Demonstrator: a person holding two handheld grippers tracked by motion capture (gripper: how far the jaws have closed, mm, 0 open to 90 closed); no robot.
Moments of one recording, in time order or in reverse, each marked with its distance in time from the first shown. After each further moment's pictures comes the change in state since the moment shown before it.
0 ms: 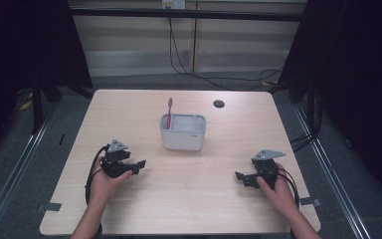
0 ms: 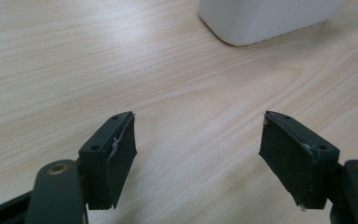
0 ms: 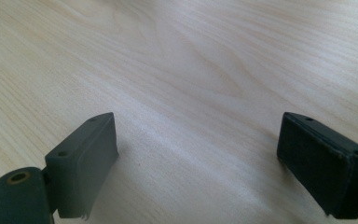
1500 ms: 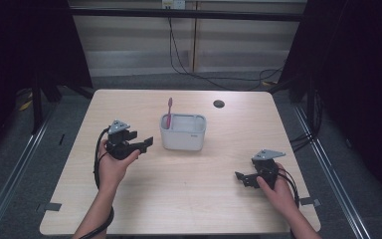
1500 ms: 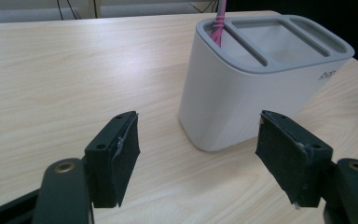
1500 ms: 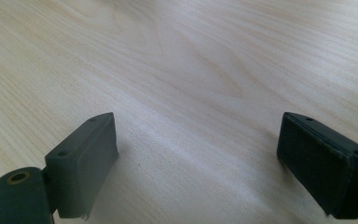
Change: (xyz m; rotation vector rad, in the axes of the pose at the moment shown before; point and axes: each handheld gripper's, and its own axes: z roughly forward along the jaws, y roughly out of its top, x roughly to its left) left arm -0.017 0.060 -0.013 -0.180 -0.004 -0.081; right arm 0.000 0.000 0.000 0.002 0.000 0.003
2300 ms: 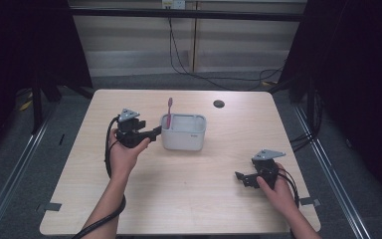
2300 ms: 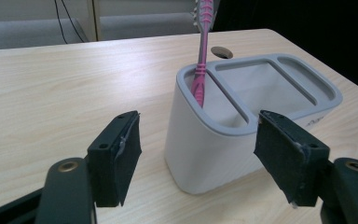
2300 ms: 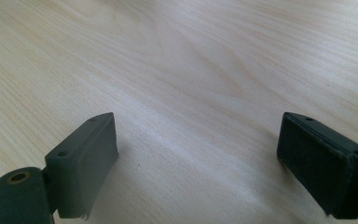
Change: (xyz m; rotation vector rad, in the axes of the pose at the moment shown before) left arm -0.016 0.033 0.018 -0.028 0.002 -0.004; right arm 0.000 0.000 0.000 0.000 0.000 0.001
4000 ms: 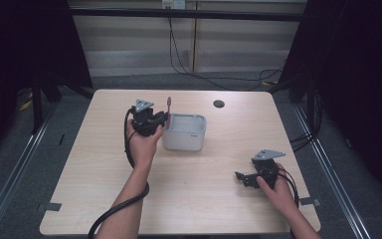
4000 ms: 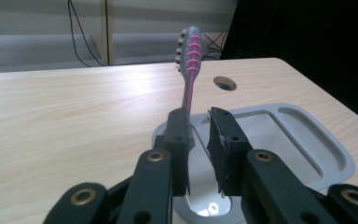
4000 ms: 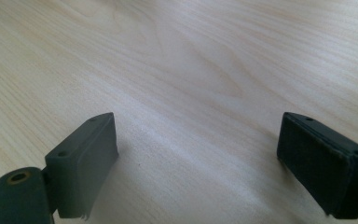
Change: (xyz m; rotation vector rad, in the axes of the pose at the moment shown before) left arm -0.024 0.025 0.037 -0.069 0.064 -0.043; right arm 0.000 0.000 0.000 0.000 0.000 -0.001
